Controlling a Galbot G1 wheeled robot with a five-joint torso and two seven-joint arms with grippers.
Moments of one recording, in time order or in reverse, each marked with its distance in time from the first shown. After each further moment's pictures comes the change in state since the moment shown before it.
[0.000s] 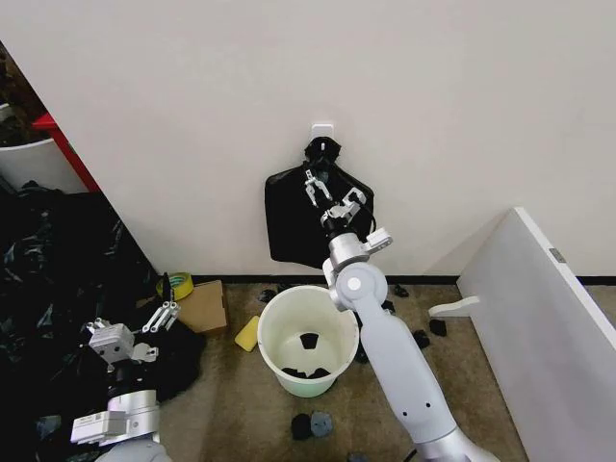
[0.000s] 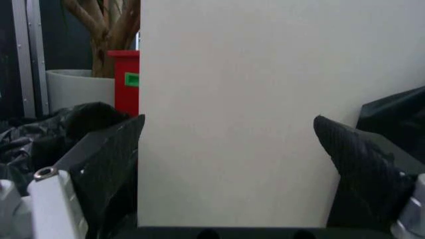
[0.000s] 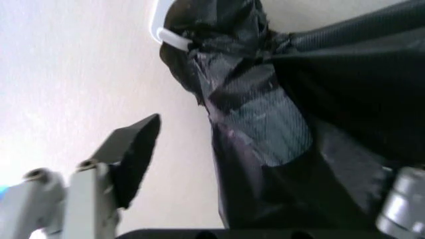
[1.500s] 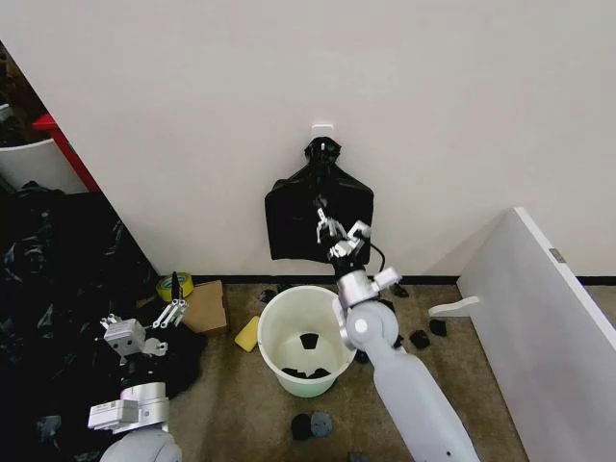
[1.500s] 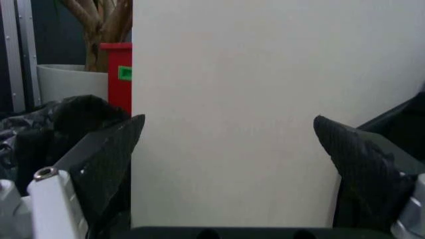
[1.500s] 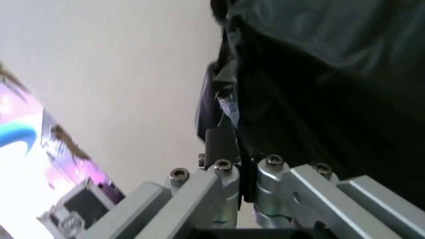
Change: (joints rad) left arm -0.062 0.006 0.021 0.062 -0.001 -0.001 0.003; right arm -0.227 -0.156 -0.069 0.106 -0.133 0.132 -0.191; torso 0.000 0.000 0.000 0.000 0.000
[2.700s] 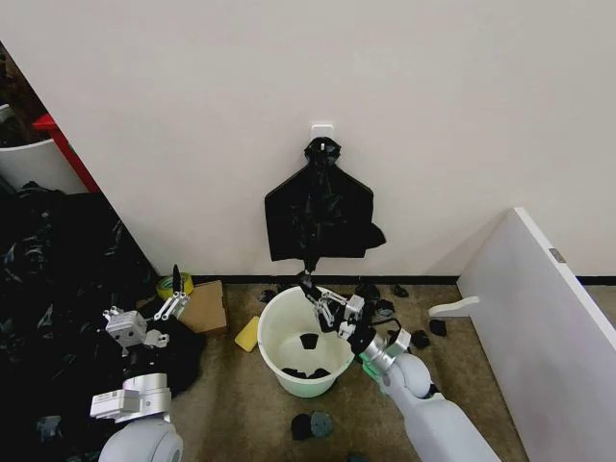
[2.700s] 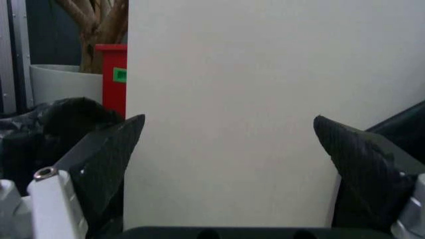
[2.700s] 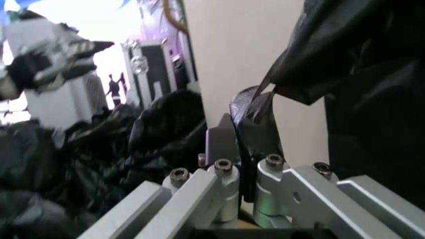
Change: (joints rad) left arm -0.039 0.016 0.005 0.012 -0.028 0.009 0.002; right arm -0.117 -0.087 0.099 -0.218 -0.384 0.193 -0.624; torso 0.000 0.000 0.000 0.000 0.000
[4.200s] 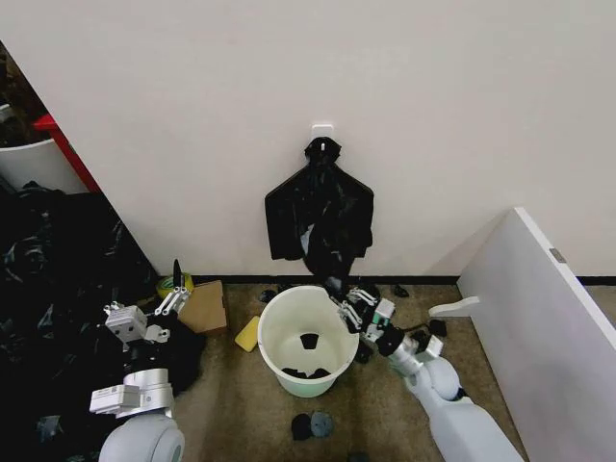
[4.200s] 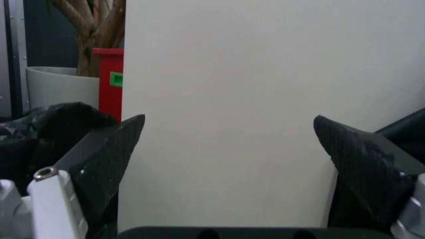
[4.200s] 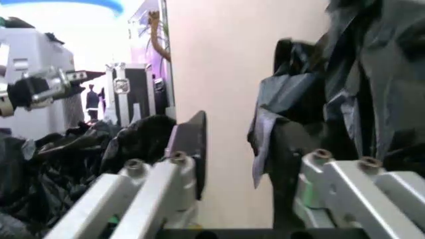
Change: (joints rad) left arm -0.009 -0.007 0.003 -0.023 -0.005 0.017 0.002; right arm -0.081 -0.085 0.103 0.093 0.081 0.119 -0.012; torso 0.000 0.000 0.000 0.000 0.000
